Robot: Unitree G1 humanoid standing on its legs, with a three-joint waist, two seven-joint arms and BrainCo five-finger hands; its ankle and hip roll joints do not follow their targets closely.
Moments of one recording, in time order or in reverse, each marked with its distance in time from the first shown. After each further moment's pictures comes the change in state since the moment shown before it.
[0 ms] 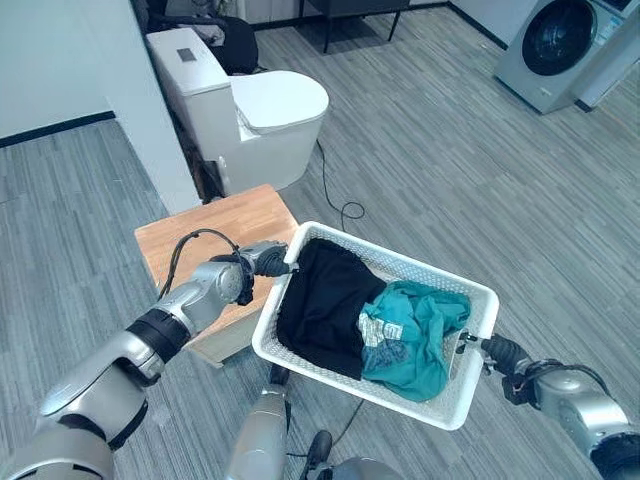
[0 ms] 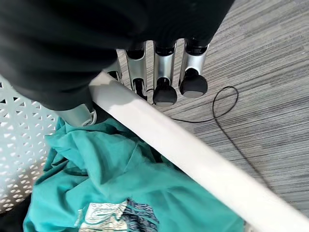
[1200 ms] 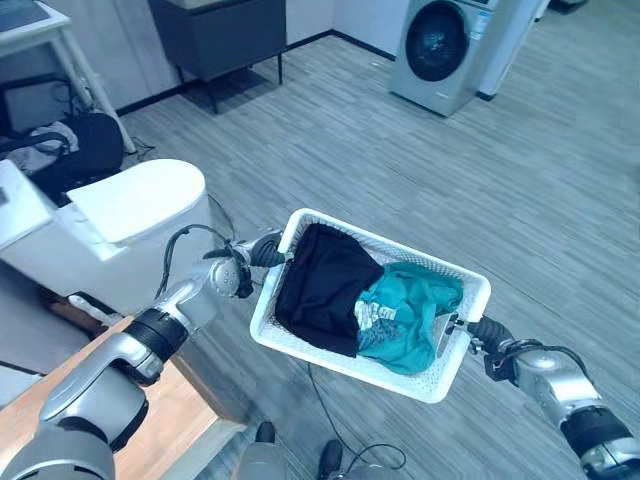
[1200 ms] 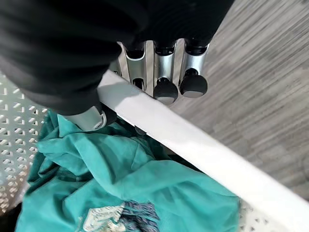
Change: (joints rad) left arm 0.018 -0.027 0.078 -0.022 -0.039 0.008 0.071; right arm -0.130 0.095 -0.007 0.131 -0.046 0.001 -0.040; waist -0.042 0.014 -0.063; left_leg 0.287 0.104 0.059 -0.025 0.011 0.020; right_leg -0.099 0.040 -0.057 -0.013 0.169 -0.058
